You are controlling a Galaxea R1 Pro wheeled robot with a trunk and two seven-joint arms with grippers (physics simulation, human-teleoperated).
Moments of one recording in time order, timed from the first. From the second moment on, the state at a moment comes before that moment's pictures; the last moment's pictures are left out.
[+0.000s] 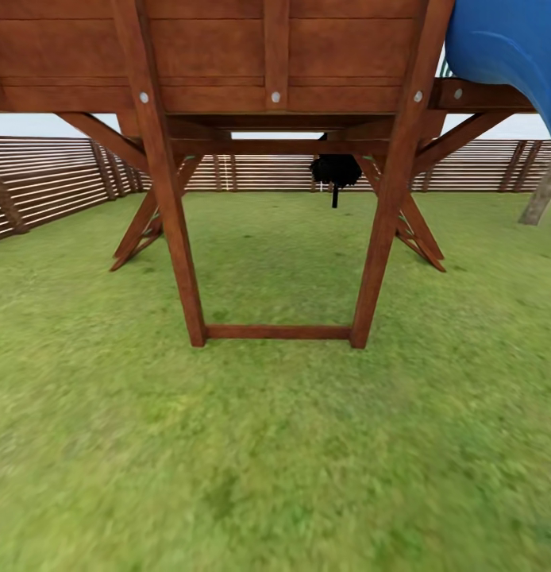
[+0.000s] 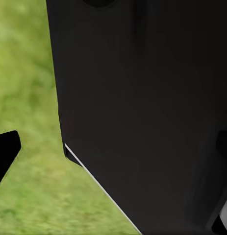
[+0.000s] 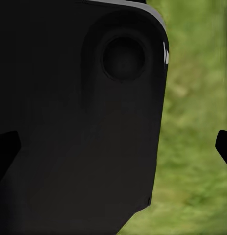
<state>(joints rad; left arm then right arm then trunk) 0.00 -0.01 0.01 -0.03 0.01 -0.01 0.00 -0.04 0.00 0.02 -0.02 0.02 -0.11 0.00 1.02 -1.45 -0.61</state>
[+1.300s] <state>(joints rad) 0.00 -0.01 0.01 -0.03 0.01 -0.01 0.00 -0.04 0.00 0.02 -0.02 0.02 -0.11 0.00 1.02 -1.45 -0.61</state>
